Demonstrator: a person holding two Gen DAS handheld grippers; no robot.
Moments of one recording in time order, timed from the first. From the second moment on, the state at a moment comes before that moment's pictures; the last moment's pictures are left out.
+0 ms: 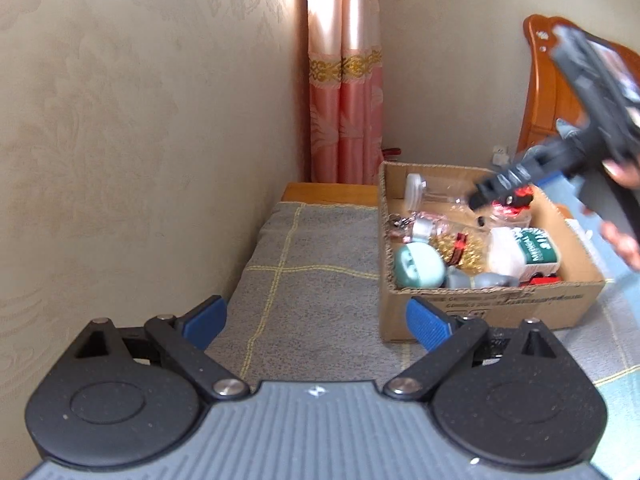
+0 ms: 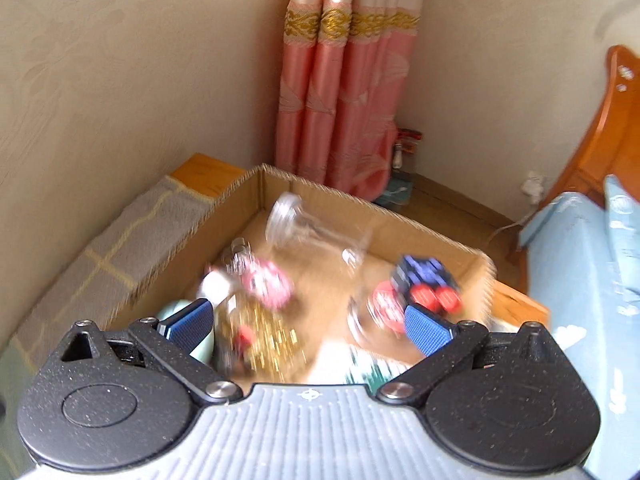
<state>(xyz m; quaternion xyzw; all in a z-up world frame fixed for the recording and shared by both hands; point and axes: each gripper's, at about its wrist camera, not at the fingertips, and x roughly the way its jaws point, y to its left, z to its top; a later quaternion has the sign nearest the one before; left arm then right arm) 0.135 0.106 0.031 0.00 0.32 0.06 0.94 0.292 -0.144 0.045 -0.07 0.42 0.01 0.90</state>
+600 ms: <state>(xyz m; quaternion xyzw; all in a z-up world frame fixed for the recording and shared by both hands) 0.118 0.050 0.039 0.02 0.36 0.02 0.93 0.093 -0.150 0.049 0.03 0.36 -0.12 0.92</state>
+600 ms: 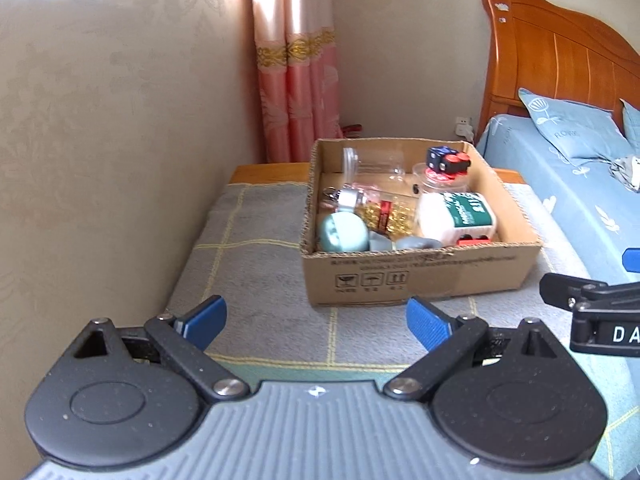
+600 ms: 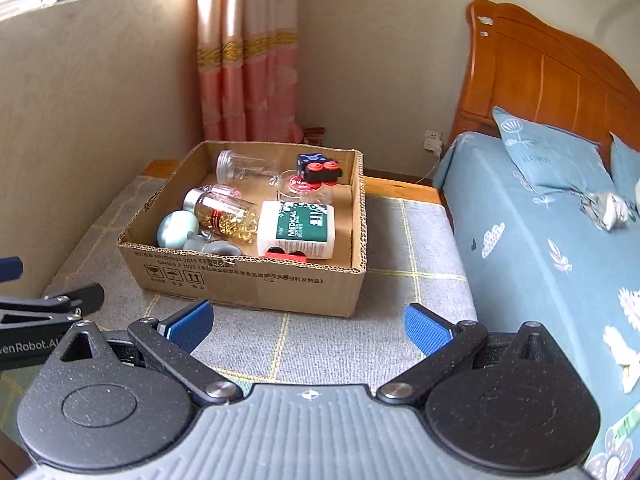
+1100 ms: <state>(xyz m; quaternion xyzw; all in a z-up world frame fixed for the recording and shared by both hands) 0.112 0.048 0.046 0.03 0.35 0.03 0.93 0.084 -0.148 0.052 0.03 0.35 -0.13 0.93</state>
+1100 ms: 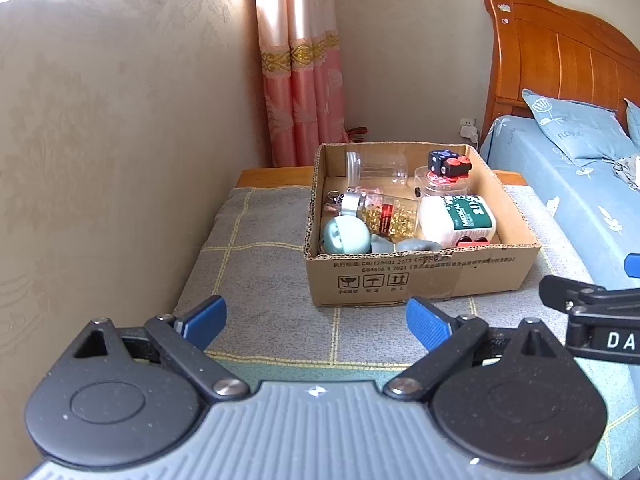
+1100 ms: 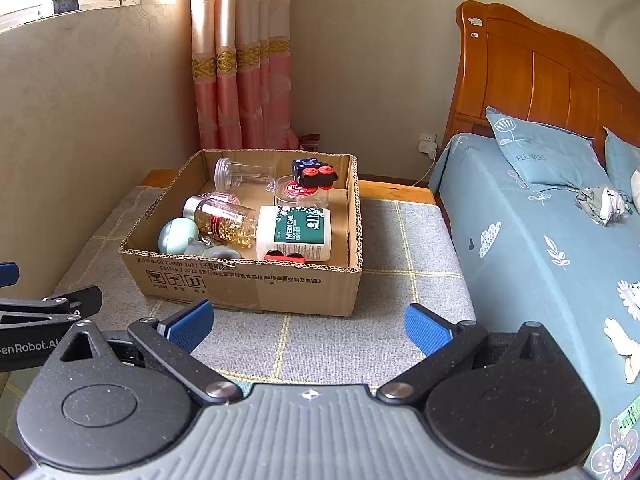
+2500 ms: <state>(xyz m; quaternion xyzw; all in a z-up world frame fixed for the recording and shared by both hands) 0.107 0.040 0.053 0.04 0.35 0.03 0.94 0.081 -0.146 0.051 0.02 0.35 -0.13 0.93</state>
